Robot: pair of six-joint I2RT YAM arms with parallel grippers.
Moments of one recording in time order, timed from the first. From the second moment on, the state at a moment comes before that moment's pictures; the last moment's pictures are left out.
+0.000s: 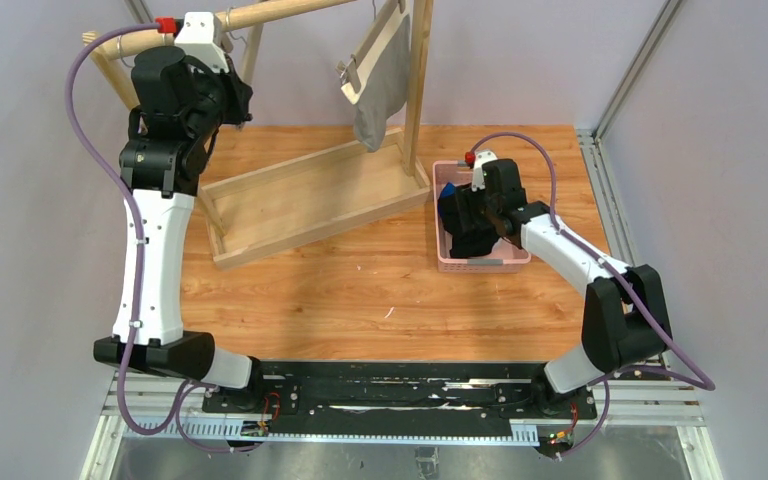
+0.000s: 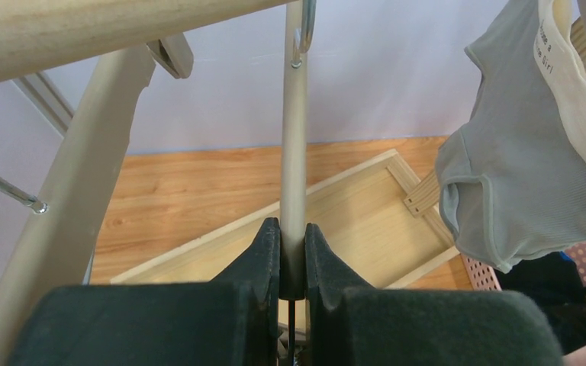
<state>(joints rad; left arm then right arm) -0.08 1.42 1.97 -0.70 0.04 -0.06 0.35 1.52 1.05 -0.25 0.07 -0.03</state>
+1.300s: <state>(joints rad) -0.34 1.42 2.24 -0.64 0.18 -0.06 0.38 1.23 1.01 -0.23 0.09 -0.01</state>
